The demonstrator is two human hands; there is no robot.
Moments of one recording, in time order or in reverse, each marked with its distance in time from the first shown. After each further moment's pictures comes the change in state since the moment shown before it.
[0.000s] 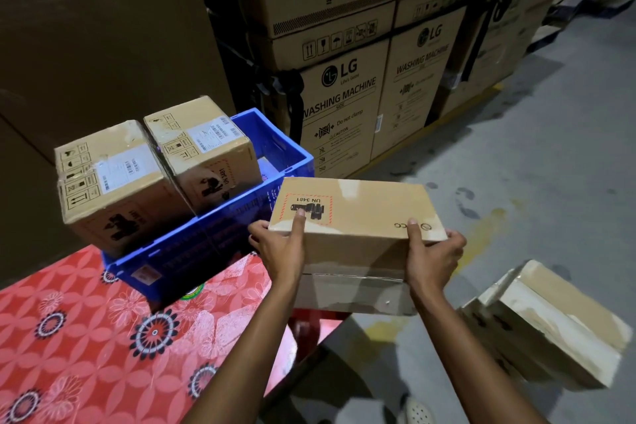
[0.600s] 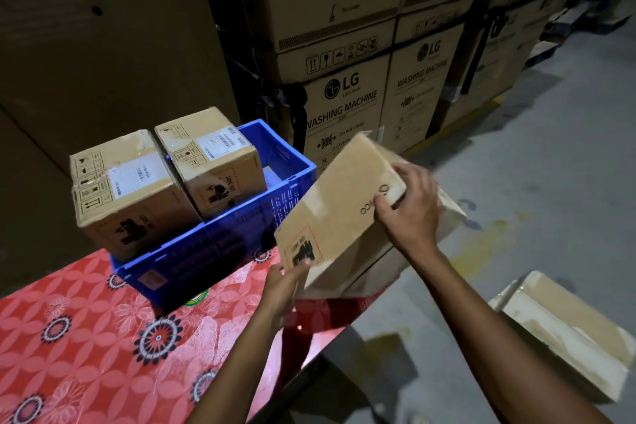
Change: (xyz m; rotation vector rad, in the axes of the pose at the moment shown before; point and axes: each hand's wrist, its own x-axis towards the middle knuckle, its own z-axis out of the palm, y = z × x) left_hand -0.004 -0.049 -0.032 -0.080 -0.486 -0.307; right_hand 0.003 -0.086 0.011 -0.224 -0.245 -0.731
